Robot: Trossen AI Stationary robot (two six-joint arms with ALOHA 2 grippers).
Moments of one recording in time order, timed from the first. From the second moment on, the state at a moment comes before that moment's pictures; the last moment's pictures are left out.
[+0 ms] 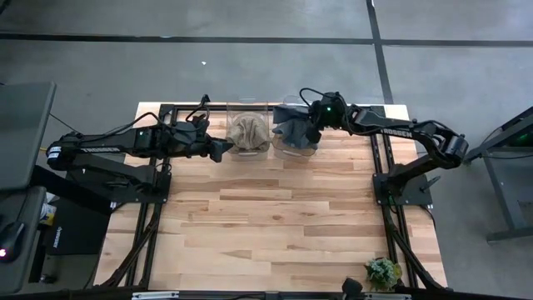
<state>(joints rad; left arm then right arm) 0.06 0.95 0.99 -0.53 -0.31 -0.91 -0.61 1.42 0.86 -0.10 0.14 -0.21</state>
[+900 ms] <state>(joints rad) 0.06 0.95 0.99 -0.58 -0.31 -0.95 -0.53 1.39 0.86 -0.17 0.06 -0.42</state>
